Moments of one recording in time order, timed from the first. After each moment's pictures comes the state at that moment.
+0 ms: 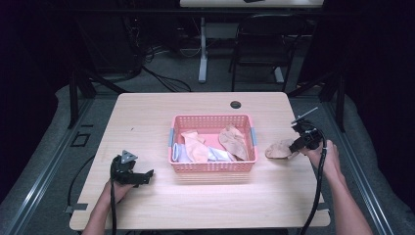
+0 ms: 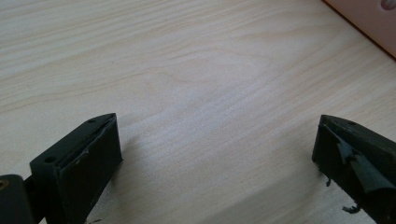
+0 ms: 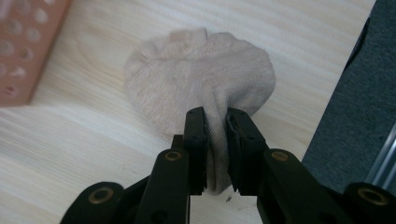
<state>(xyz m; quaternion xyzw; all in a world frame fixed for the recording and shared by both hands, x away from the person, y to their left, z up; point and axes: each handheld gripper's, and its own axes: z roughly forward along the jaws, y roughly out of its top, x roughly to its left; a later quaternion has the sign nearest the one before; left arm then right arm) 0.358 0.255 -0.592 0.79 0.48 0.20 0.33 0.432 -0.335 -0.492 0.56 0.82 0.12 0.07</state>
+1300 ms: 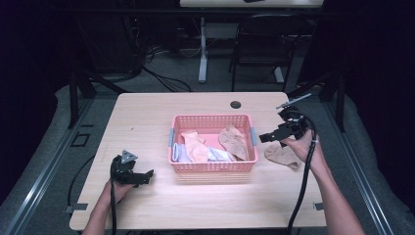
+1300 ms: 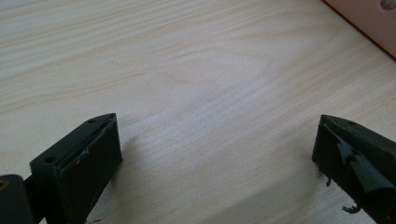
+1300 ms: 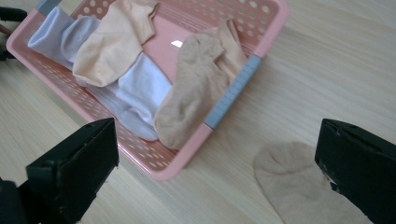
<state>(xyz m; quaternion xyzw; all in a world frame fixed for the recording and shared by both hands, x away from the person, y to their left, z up) 0.358 0.255 -0.592 0.79 0.48 0.20 0.33 0.416 -0.263 -0.419 0.46 0.83 0.30 0.05</state>
